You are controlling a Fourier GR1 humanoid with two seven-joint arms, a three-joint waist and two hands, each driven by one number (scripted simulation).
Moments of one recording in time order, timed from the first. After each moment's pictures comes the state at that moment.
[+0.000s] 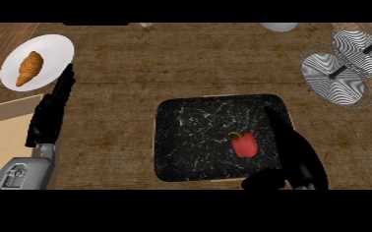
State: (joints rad) left arm -0.16 0.35 -0.04 -1.42 -0.07 0.18 0.04; right arm -0.07 -0.33 0.47 -1.93 0.55 0.06 1.06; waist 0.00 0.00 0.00
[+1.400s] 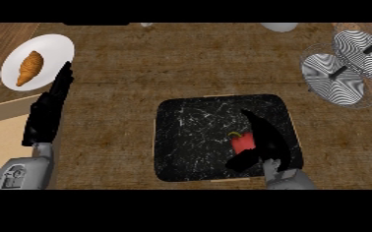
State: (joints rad) left arm -0.16 0.27 0.06 -1.46 -0.16 0.08 0.07; right arm -0.13 -0.09 0.34 -1.59 0.63 0.15 0.92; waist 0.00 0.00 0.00
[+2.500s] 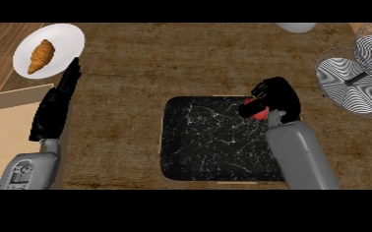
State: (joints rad) left arm -0.19 0.25 0.06 -1.47 -0.19 0.05 0.06; right arm -0.44 -0.06 0.08 -1.33 0.78 0.00 1.03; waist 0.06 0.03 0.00
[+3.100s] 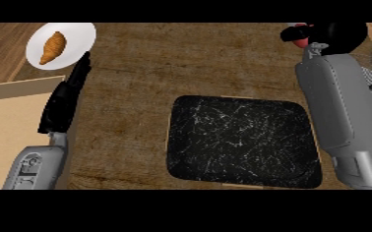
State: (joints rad) left arm -0.24 0.23 0.03 -1.46 -0.20 0.04 0.07; right arm -0.86 -0.23 -0.13 -1.07 1.19 -0.25 1.10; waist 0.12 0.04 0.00
